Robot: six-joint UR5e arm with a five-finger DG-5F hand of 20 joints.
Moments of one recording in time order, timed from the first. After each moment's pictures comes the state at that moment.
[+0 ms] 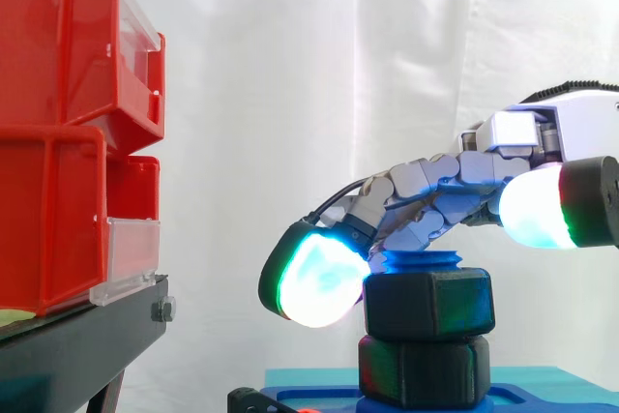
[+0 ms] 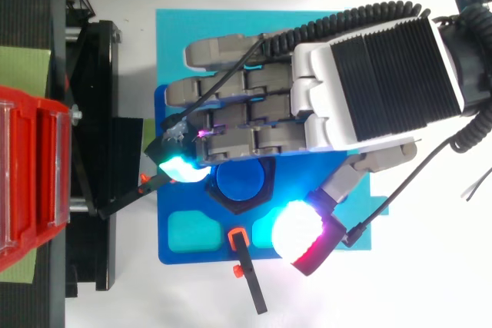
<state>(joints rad) 0.03 -2.24 -1.24 -2.80 -1.91 -1.39</state>
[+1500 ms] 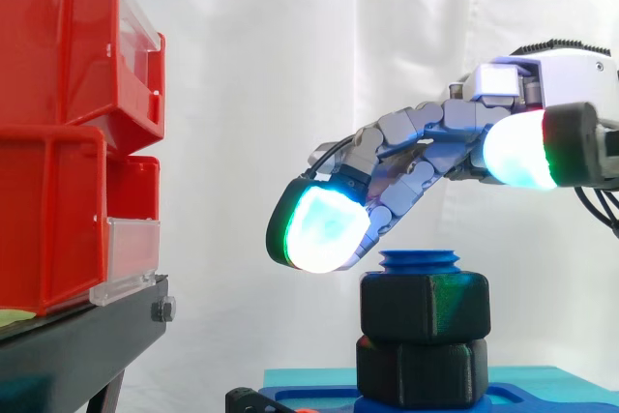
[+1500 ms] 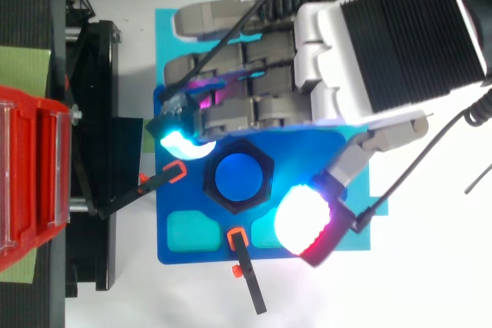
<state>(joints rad) 0.00 -2.24 -1.19 -2.78 -1.96 -1.38</state>
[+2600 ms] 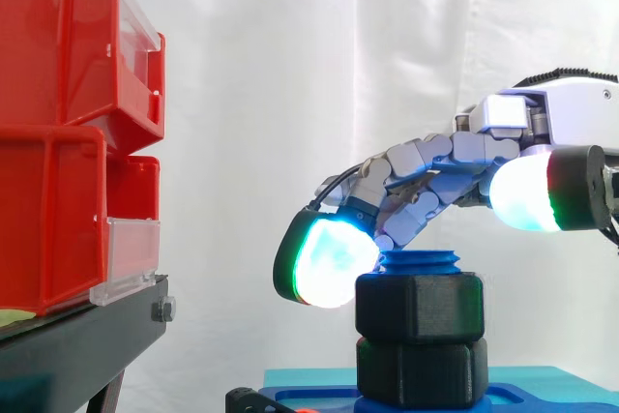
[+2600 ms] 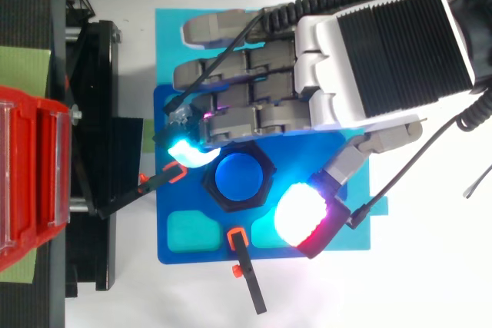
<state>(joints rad) 0.00 -2.24 -1.22 -2.78 -1.94 -1.39</state>
